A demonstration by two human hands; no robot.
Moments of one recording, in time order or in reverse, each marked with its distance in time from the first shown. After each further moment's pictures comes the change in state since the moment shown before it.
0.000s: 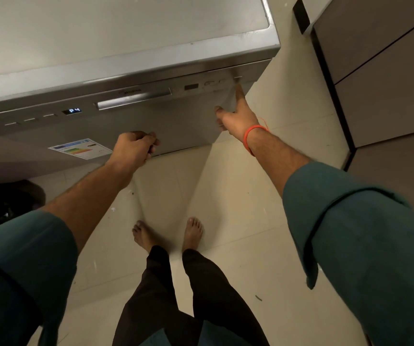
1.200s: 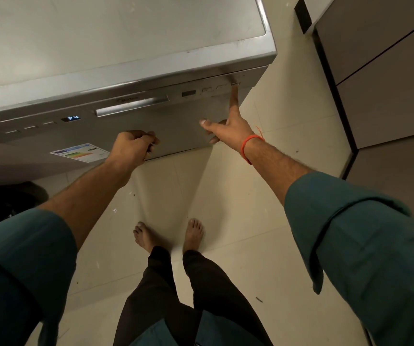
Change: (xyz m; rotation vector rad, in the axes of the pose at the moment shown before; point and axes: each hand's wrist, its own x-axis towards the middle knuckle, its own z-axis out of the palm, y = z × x) left_hand 0.004 0.017 0.000 0.001 0.004 -0.002; right_hand -0.020 -0.012 -0.005 0.046 -0.159 -0.158
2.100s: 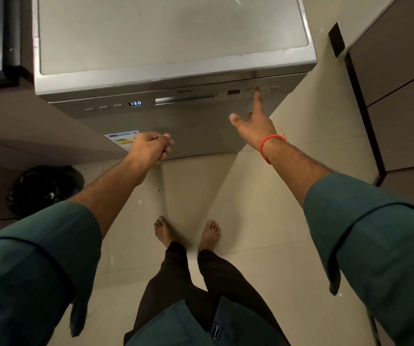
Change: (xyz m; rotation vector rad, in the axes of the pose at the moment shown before) left_hand -0.055 -0.034 -0.060 -0.042 0.092 0.019; right_hand -0.043 -0.029 0.036 -0.158 0.148 -0.023
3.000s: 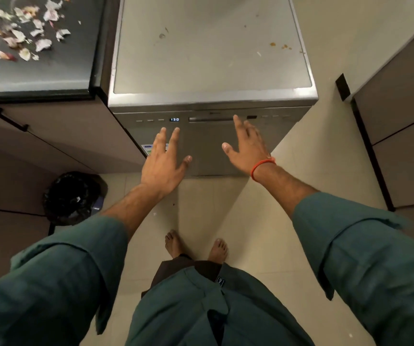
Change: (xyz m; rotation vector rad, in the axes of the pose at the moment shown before) left_hand -0.087 -0.015 -0.046 0.781 0.240 0.480; right_hand -0.084 -0.047 0.020 -0.431 0.029 -0.411
